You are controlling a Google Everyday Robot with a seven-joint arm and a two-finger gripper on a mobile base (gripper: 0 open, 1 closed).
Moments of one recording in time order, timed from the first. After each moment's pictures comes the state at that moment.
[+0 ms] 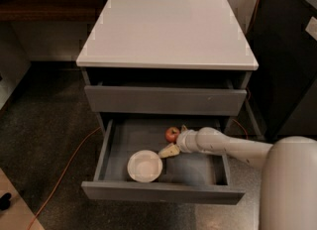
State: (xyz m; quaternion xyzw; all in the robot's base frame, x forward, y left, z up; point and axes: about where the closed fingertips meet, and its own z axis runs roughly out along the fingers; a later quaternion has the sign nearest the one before) arm 0.701 -0.089 0.407 -0.39 0.83 0.14 0.38
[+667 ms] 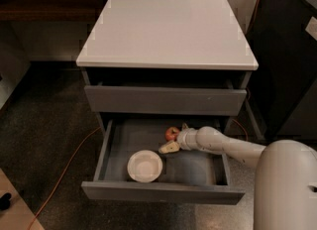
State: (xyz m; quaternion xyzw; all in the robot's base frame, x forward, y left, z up) arm 0.730 -0.096 0.391 -0.37 0.83 0.14 0.39
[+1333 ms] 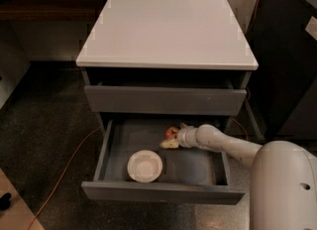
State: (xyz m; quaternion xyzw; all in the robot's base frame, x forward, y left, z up) arm 0.748 -0.098 0.385 -0.36 0.83 0.14 0.40
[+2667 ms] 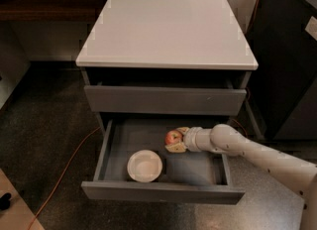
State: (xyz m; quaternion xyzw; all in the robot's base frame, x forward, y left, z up) arm 0.676 -0.097 0.464 -0.44 0.78 0.17 0.41
